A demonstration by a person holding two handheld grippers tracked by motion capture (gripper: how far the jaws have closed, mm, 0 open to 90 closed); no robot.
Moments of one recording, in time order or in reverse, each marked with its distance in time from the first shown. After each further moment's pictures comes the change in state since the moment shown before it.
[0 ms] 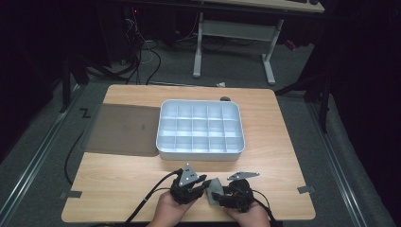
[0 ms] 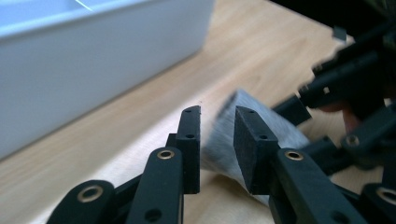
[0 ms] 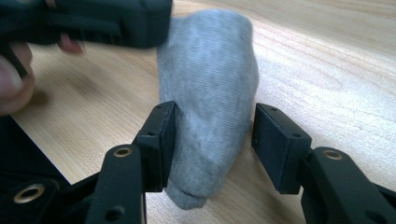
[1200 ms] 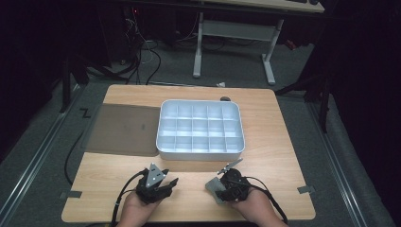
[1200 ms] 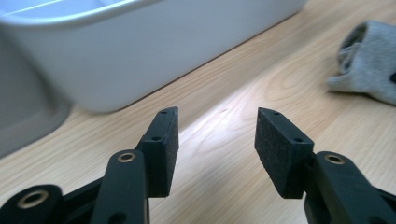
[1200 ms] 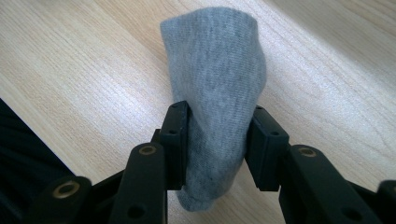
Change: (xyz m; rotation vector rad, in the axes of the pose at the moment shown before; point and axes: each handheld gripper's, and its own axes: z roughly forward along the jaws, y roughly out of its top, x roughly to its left) left arm 0.063 -0.037 -0.071 0.032 0.228 0.008; right arm 0.008 0.040 0.000 0.307 -0.098 -0.181
